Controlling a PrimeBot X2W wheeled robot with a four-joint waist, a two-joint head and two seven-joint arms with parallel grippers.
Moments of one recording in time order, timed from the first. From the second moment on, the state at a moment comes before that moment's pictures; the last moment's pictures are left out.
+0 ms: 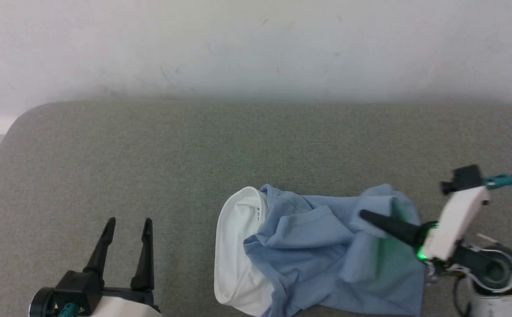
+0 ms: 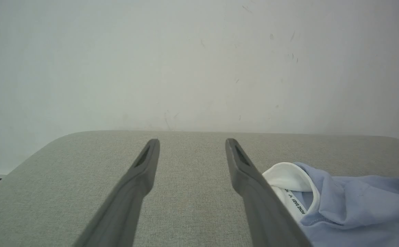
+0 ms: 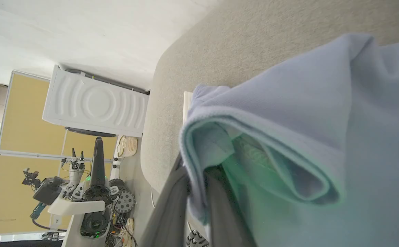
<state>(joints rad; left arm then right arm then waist) 0.12 0.10 0.03 -0.02 -0.13 -0.09 -0.26 -0.21 -0.07 -0.18 0.14 1.03 0.13 1.00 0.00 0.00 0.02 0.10</state>
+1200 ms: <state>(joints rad) 0.08 0.08 0.03 0.03 -0.12 -0.11 -0.26 -0.34 -0.36 0.49 0.14 0.45 0.13 0.05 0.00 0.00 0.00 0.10</state>
